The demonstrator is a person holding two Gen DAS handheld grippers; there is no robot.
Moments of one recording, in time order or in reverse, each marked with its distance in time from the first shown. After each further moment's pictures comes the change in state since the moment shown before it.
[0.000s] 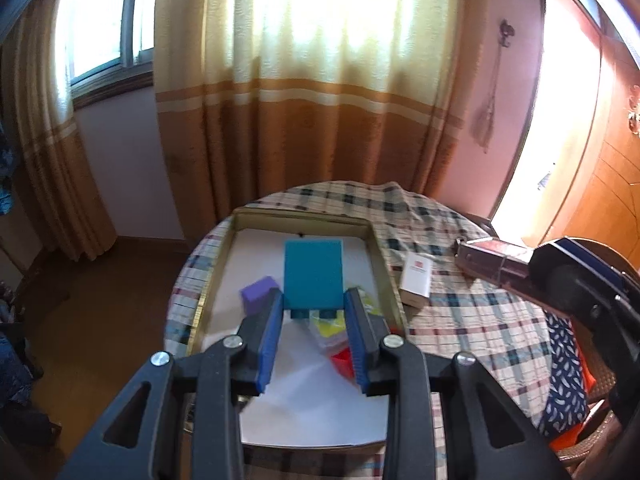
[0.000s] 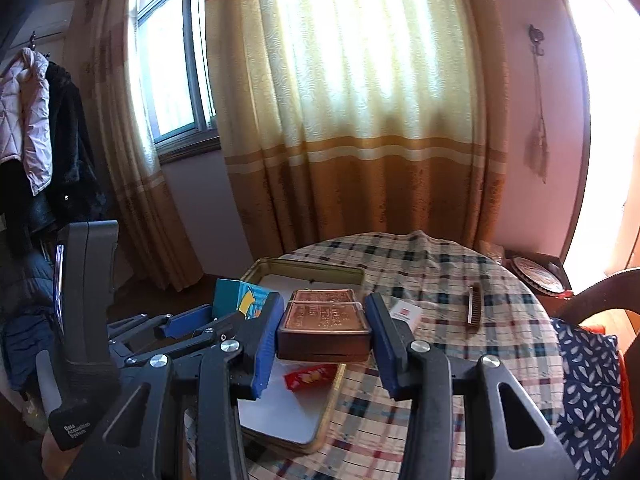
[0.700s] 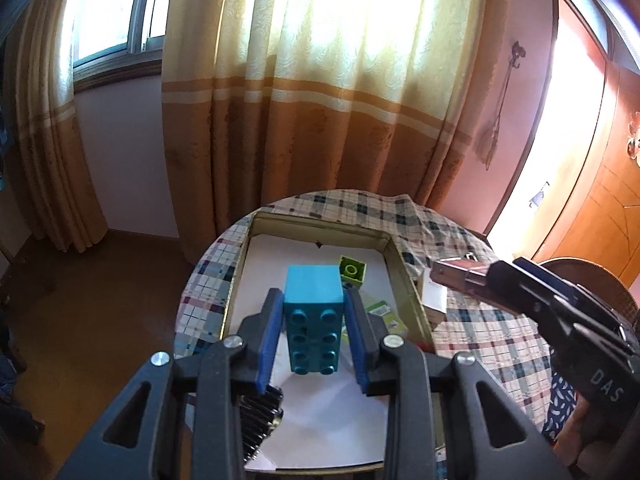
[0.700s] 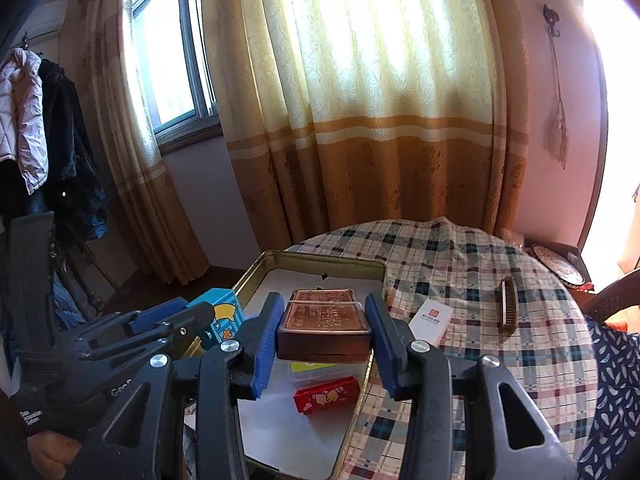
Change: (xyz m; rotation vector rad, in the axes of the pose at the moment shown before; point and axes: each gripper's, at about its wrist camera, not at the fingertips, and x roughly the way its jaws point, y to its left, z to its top) left arm 0.017 0.041 0.007 -0.054 -0.012 -0.059; right arm 0.065 0.002 -0.002 0.032 0.061 0.033
